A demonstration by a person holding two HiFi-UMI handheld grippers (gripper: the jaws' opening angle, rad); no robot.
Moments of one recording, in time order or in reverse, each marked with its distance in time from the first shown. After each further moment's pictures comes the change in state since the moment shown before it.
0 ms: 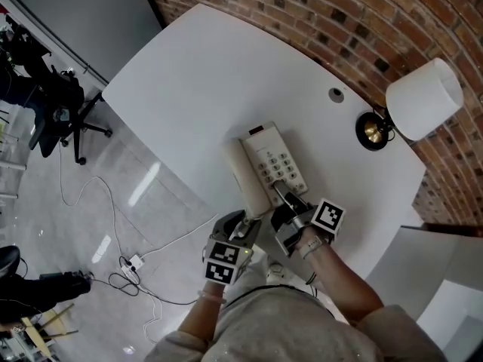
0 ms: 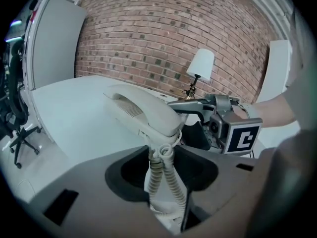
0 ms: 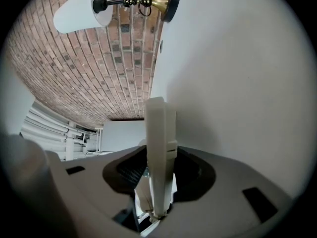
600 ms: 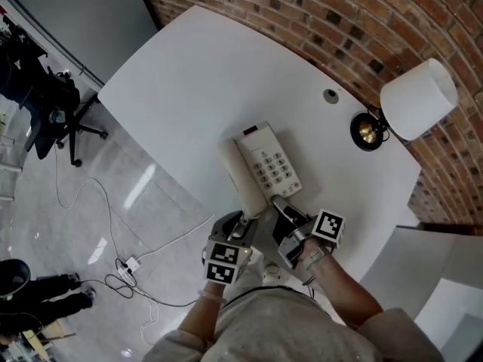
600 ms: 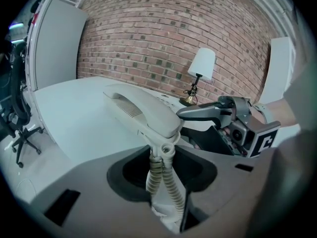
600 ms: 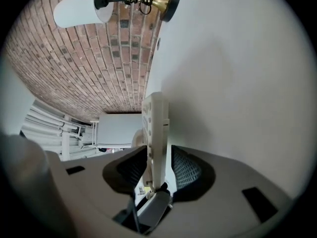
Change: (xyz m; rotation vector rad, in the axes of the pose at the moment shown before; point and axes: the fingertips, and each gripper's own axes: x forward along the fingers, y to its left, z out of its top) left arm 0.006 0.000 -0.002 0.001 -0.009 0.030; right arm -0.029 -0.010 -0.018 -0.018 0.082 -0.066
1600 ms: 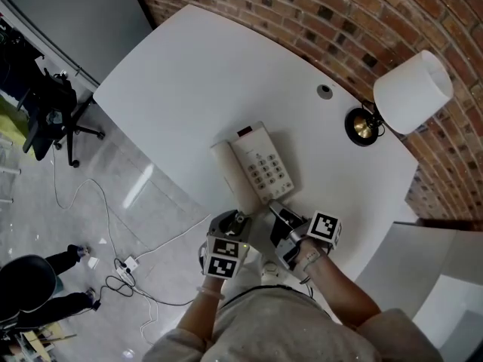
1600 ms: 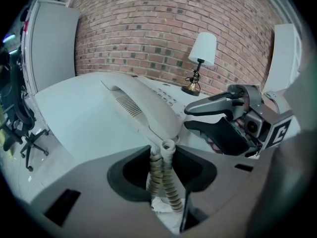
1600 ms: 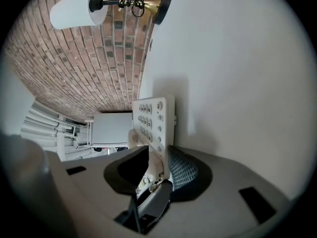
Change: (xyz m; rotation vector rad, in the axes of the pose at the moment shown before) left arm 0.016 0.002 -0.027 0.041 0.109 0.053; right arm -0.016 -0.025 -0.005 0.019 0.018 -0.072
